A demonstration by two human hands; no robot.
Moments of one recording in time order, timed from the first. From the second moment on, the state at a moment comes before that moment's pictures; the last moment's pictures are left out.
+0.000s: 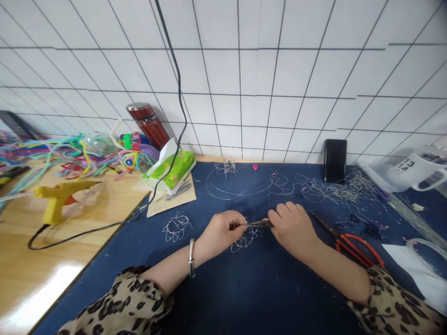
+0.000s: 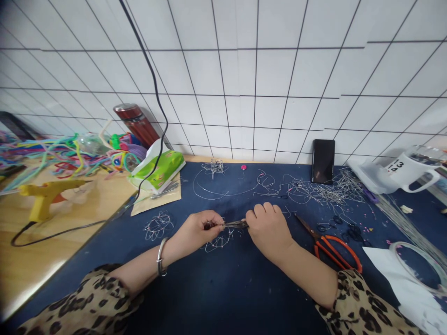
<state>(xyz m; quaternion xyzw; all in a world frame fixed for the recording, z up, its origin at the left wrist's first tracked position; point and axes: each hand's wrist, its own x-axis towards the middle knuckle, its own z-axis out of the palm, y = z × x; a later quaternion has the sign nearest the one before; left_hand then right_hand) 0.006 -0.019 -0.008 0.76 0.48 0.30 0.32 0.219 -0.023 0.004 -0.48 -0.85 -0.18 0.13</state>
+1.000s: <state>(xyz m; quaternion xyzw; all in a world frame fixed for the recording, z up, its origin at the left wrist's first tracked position) 0.009 -0.022 -0.008 0.78 0.47 0.28 0.31 0.215 -0.025 0.000 -0.47 -0.85 -0.19 0.13</state>
